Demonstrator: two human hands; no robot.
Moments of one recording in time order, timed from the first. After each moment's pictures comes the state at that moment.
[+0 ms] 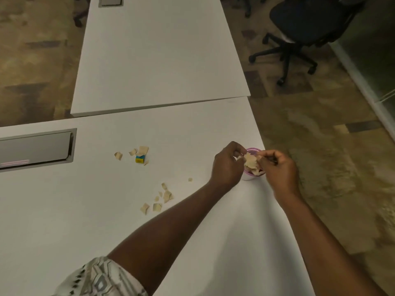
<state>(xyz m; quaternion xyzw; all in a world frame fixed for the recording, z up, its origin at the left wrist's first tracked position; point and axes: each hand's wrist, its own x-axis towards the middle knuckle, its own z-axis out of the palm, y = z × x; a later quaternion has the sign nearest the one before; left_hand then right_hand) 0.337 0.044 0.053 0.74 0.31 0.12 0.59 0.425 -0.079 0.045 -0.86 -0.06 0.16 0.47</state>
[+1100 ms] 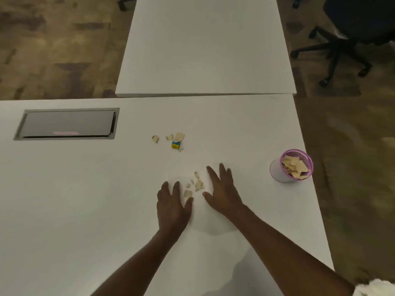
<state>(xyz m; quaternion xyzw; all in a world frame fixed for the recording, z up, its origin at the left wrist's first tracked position) 0.096 0.097 -0.044 0.80 0.54 -0.02 0.25 0.261 0.030 -0.037 -0.83 -0.43 0.33 0.12</state>
